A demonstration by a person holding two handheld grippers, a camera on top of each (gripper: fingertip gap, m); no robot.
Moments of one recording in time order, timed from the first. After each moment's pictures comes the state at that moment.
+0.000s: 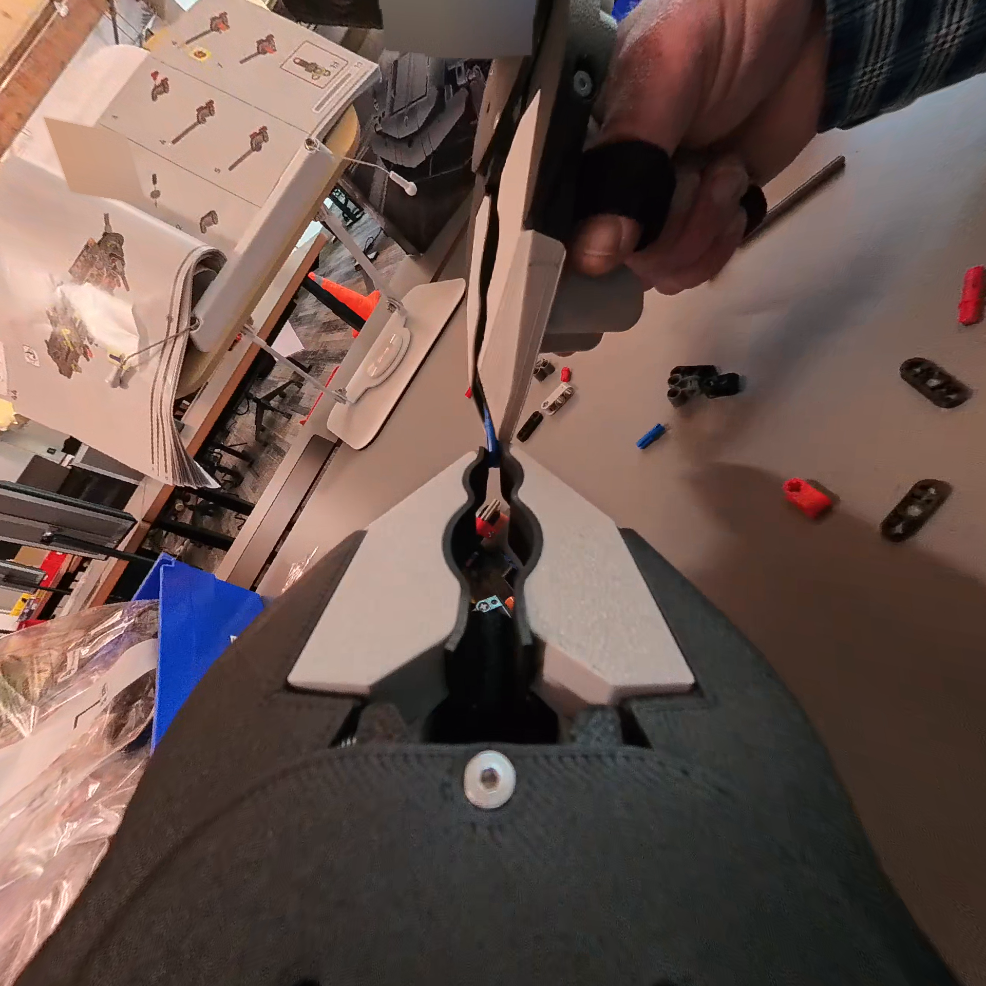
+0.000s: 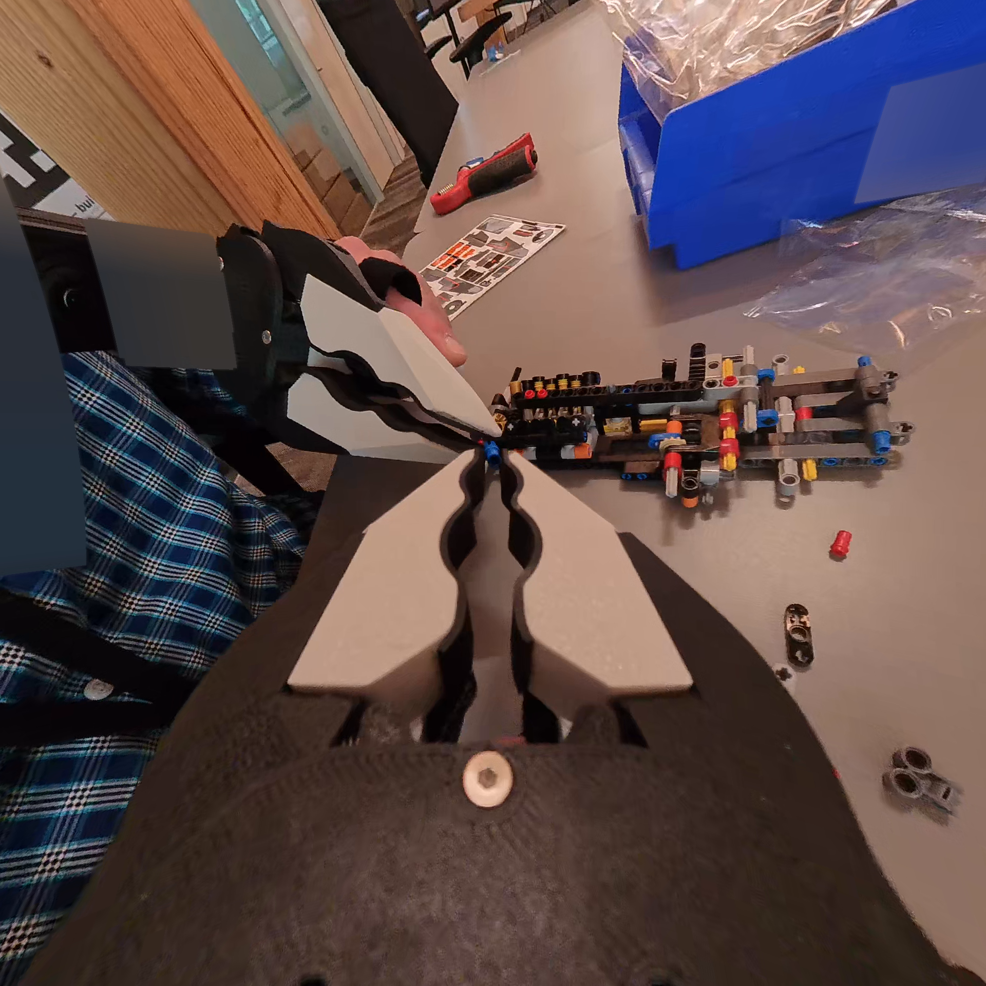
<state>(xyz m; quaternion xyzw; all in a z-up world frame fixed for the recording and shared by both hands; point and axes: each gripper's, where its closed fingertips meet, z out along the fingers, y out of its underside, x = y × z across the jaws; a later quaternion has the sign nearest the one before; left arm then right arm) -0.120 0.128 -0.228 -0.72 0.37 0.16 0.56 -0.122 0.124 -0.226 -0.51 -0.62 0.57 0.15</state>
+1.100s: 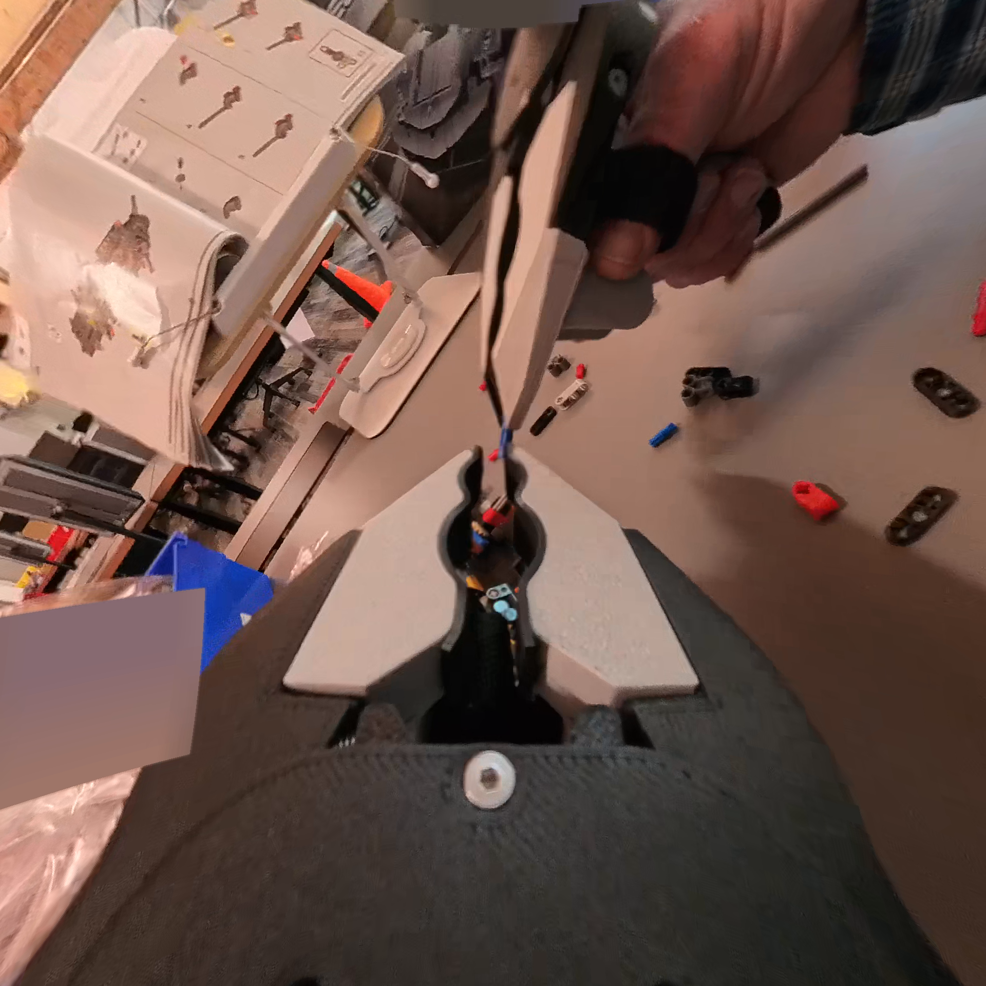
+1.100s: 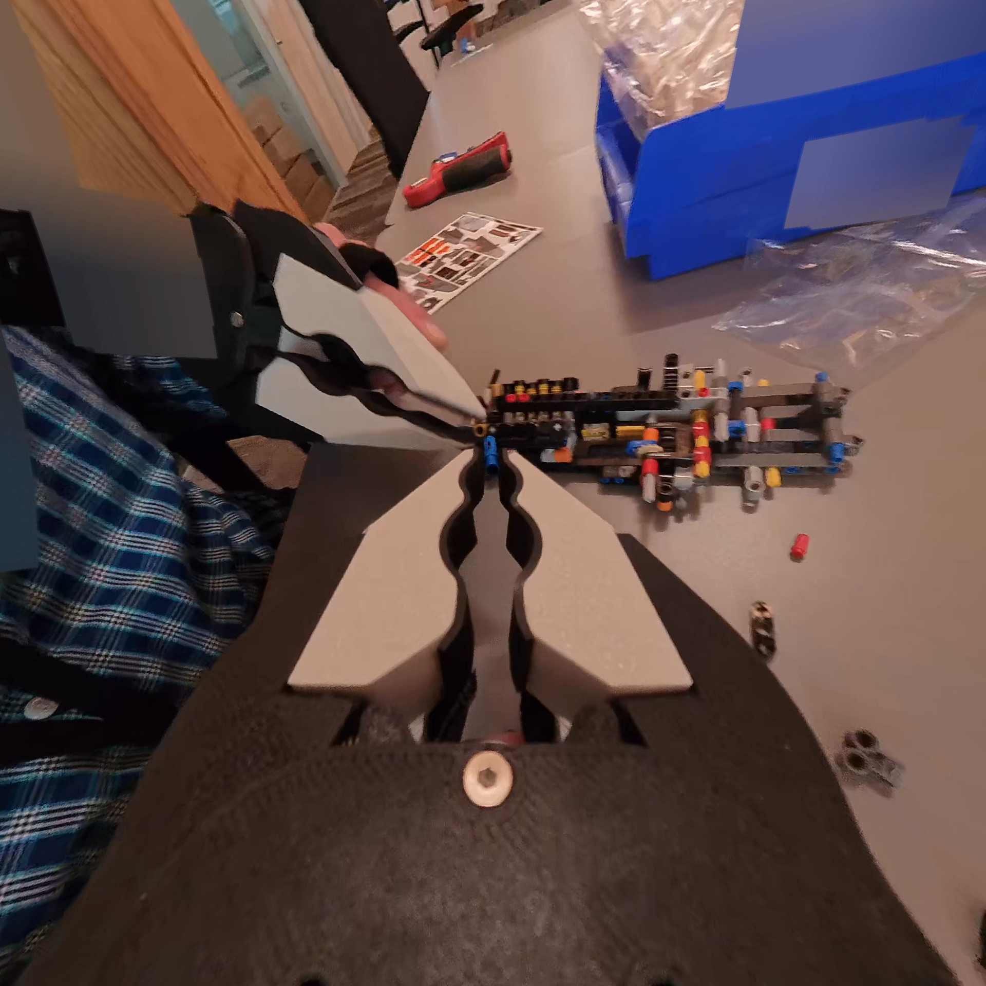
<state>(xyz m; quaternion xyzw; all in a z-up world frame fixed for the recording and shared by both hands) -0.127 0.124 -0.220 -0.73 0.35 0.16 0.57 -0.124 0.129 -0.225 -0.52 -0.63 0.54 0.19</state>
